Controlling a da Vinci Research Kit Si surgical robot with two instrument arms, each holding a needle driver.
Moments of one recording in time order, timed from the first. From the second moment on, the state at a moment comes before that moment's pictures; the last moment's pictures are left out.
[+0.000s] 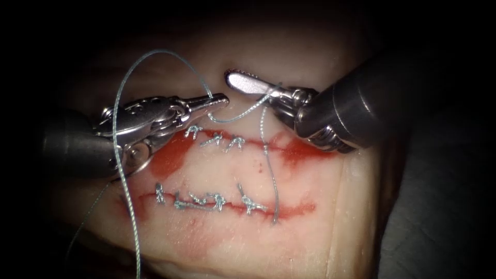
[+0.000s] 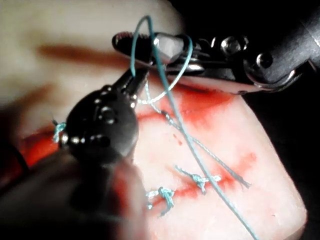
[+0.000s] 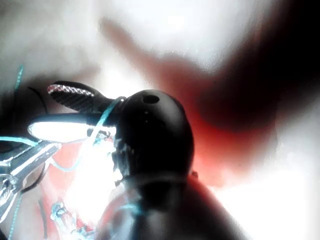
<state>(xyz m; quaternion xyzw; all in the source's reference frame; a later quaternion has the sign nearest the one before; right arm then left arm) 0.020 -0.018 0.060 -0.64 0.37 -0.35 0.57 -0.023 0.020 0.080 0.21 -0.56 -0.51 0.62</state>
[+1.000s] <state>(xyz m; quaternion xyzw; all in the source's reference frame) 0.021 -0.019 0.059 -0.68 0.46 -0.43 0.38 -0.026 0.020 0.084 0.25 -0.54 -0.54 0.59</state>
